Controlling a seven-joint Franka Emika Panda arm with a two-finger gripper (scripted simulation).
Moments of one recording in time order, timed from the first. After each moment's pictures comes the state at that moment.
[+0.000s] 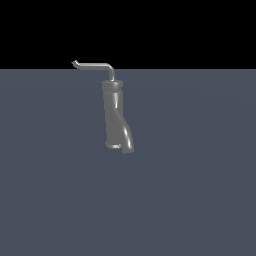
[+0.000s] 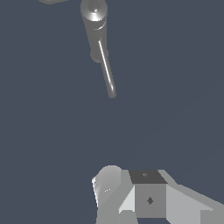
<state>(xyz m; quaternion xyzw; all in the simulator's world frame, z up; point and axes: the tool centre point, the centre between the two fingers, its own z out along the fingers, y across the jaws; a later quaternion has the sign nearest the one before) -0.262 -0.001 0.474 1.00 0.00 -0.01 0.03</state>
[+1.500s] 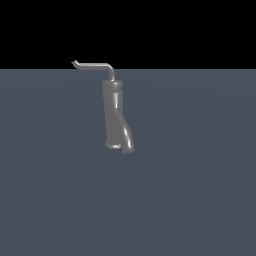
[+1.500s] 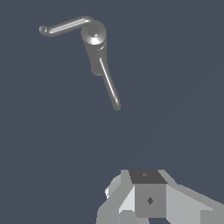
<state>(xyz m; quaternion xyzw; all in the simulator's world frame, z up) -0.222 0.023 0.483 1.00 -0.06 0.00 0.02</state>
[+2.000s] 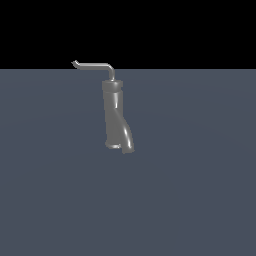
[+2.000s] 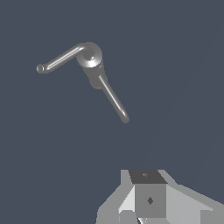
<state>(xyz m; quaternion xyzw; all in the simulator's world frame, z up) -0.166 0.039 0.472 0.99 -0.16 0.00 0.01</state>
